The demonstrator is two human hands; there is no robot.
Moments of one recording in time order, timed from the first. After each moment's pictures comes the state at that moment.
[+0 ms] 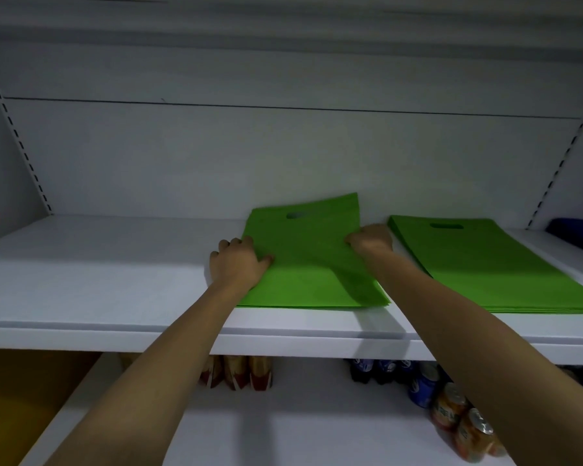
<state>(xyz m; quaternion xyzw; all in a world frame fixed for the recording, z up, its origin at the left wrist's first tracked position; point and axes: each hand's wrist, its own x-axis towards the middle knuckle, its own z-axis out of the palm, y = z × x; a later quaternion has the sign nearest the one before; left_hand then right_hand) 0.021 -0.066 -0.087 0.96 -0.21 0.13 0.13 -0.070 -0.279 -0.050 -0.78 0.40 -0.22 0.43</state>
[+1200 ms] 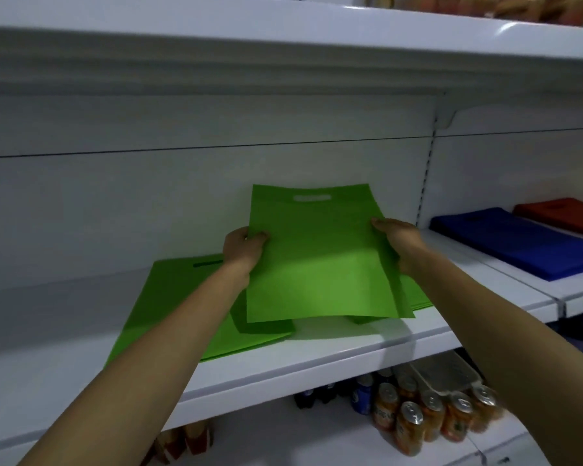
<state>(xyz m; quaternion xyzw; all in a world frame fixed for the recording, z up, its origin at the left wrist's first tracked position) -0.046 -0.220 -0.003 0.71 -0.20 -0.11 0.67 -0.211 -0.411 0.001 -0.58 0.34 -0.37 0.63</state>
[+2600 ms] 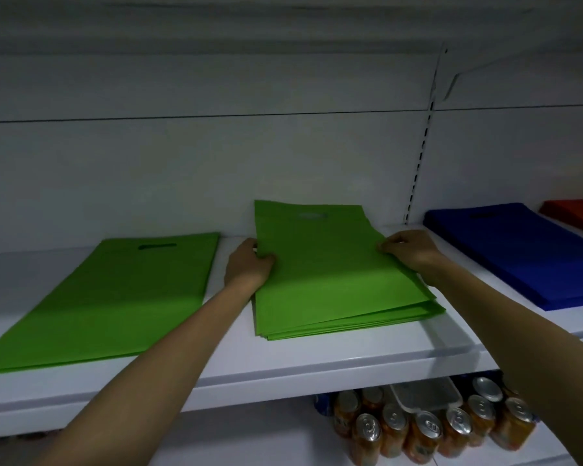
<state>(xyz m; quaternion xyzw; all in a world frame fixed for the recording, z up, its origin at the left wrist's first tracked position) -0.100 -0.342 -0.066 0.85 -0.19 -0.05 0.48 -0.258 -0.583 -0.053 -0.78 0.36 -0.23 0.46</state>
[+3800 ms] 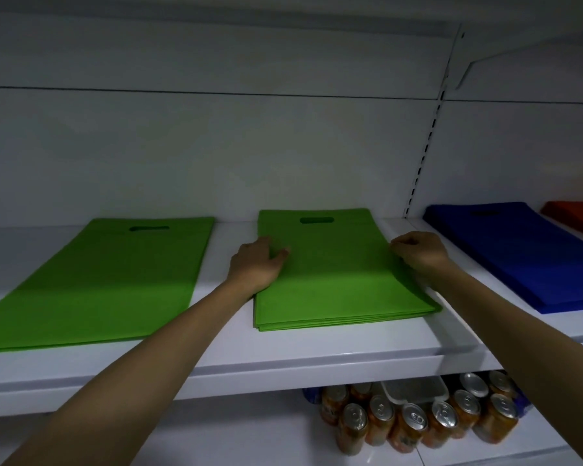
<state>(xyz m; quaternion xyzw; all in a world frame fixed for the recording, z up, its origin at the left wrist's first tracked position) -0.107 -0.355 -0.082 0.90 -0.30 -0.05 0.32 -0.269 -0.597 -0.071 -0.79 0.38 -0.25 0.41</state>
